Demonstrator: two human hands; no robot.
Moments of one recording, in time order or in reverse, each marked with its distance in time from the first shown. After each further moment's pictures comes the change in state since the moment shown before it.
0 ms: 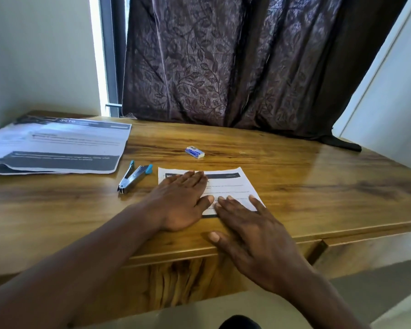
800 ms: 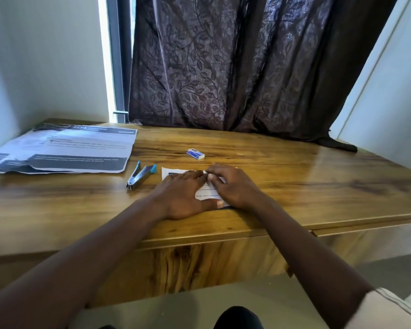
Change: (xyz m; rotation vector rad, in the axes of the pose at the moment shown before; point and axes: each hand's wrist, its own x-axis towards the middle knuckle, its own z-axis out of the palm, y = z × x) left_hand -0.004 0.003 -0.002 -0.105 0.105 -0.014; right_hand 0.103 0.034 0.000 0.381 0.100 0.128
